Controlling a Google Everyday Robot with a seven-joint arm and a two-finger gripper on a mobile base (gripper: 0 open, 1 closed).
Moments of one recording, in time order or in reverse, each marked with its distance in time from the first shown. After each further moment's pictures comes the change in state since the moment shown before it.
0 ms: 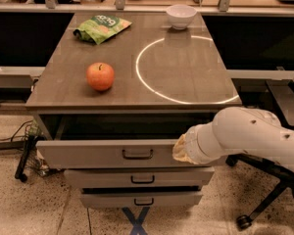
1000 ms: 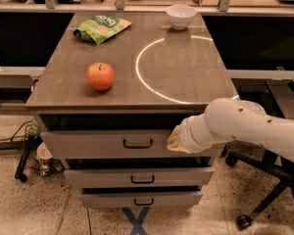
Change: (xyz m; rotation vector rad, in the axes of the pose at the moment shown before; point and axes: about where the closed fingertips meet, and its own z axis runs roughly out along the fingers) arm -0.001 -0.036 0.026 0.017 -0.028 0.012
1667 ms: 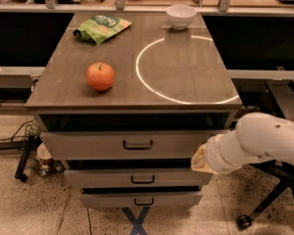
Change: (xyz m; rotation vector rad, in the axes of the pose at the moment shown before) arm 0.060 0.063 -0.033 -0.092 0.049 0.094
